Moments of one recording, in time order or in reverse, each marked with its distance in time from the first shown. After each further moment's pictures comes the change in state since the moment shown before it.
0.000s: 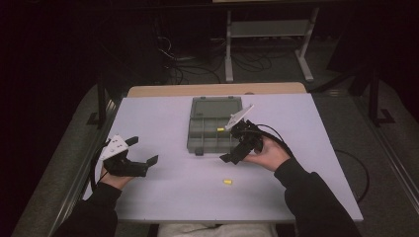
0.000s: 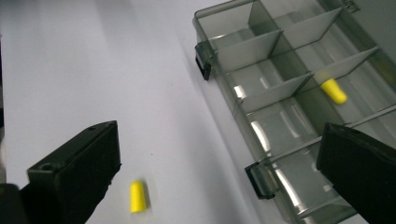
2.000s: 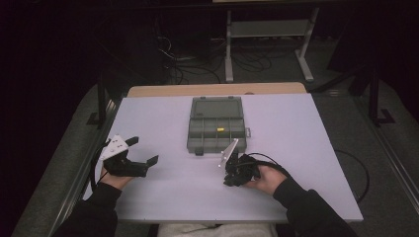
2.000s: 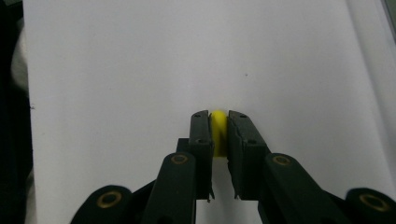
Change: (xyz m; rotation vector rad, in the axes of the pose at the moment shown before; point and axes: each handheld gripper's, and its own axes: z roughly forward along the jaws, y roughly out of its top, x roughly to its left) left arm 0.000 0.000 0.000 -0.002 -0.002 -0.002; right arm 0.050 -0.040 0.045 0.245 0.113 -0.159
